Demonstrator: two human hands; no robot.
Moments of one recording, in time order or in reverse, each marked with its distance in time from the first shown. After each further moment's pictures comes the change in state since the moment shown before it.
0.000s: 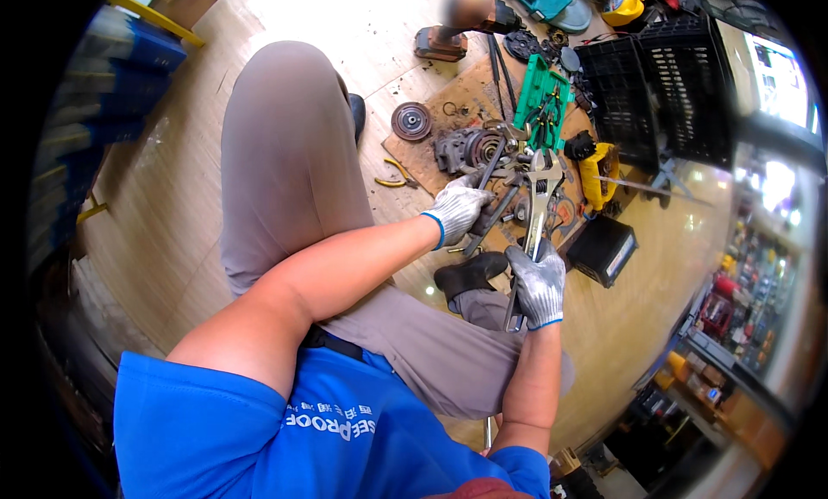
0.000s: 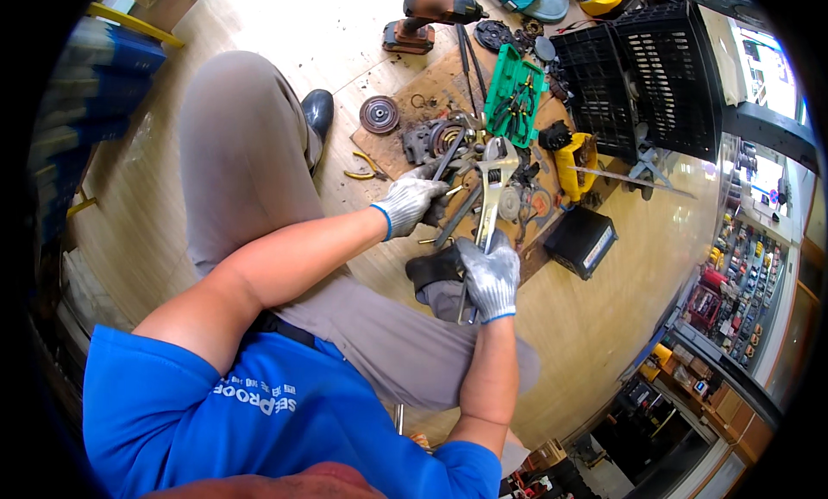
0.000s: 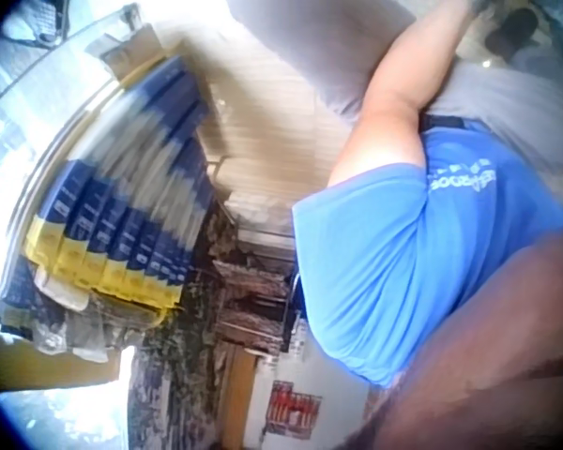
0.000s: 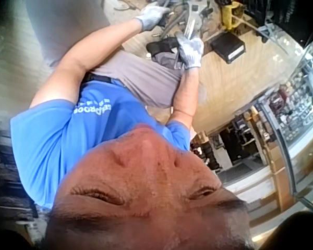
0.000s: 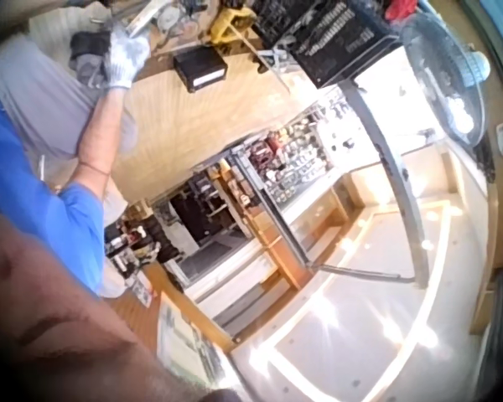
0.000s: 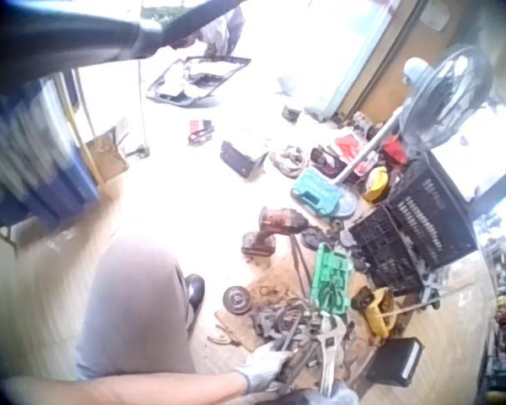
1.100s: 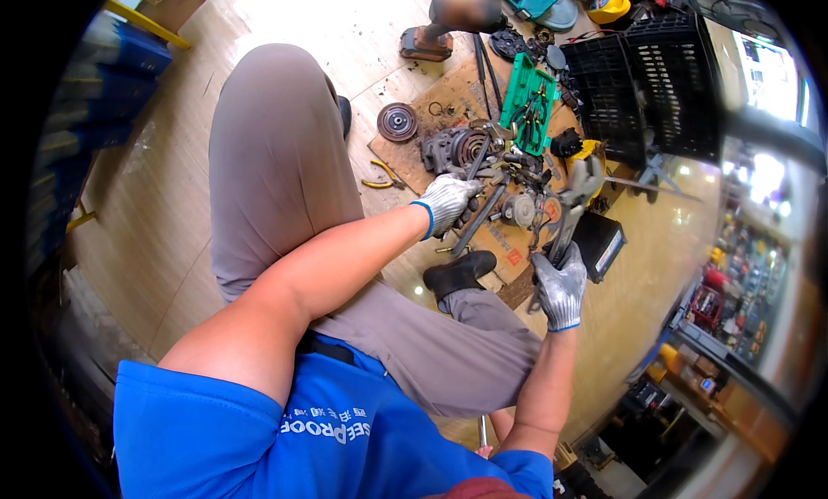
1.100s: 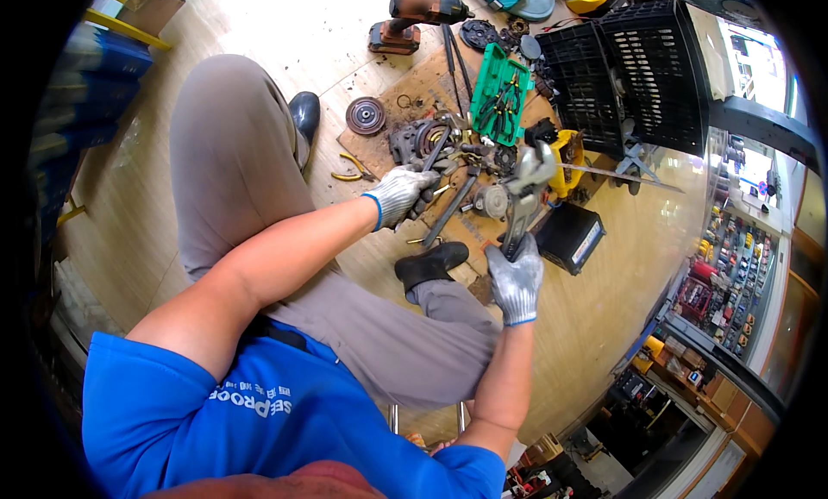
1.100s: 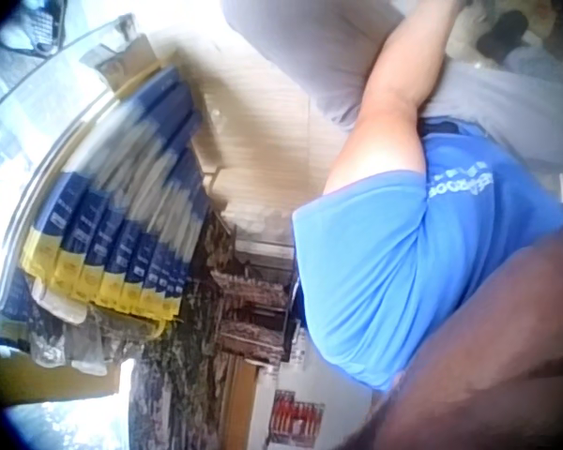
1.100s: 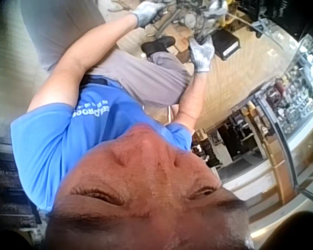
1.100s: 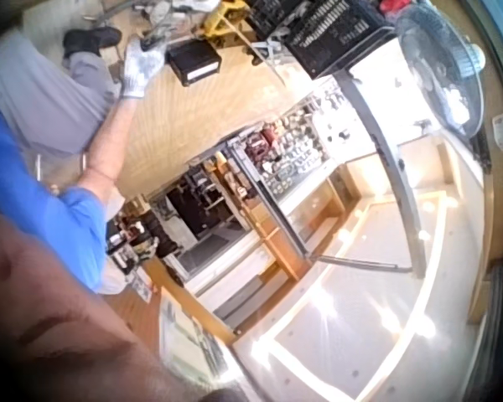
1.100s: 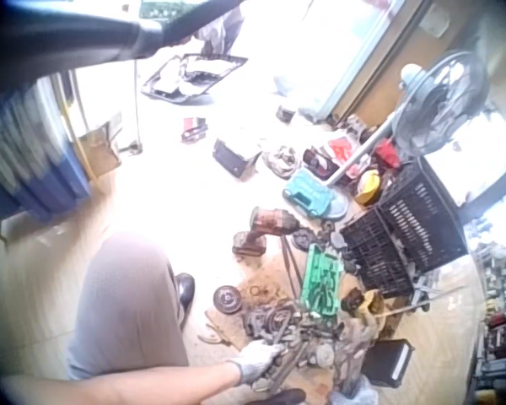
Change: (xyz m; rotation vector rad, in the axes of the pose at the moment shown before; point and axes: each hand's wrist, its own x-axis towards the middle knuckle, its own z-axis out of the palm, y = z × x) left_hand 0.027 -0.002 -0.010 0.048 -0.046 -0.010; right_hand 0.004 0.009 -0.042 0.121 0.115 -0.053
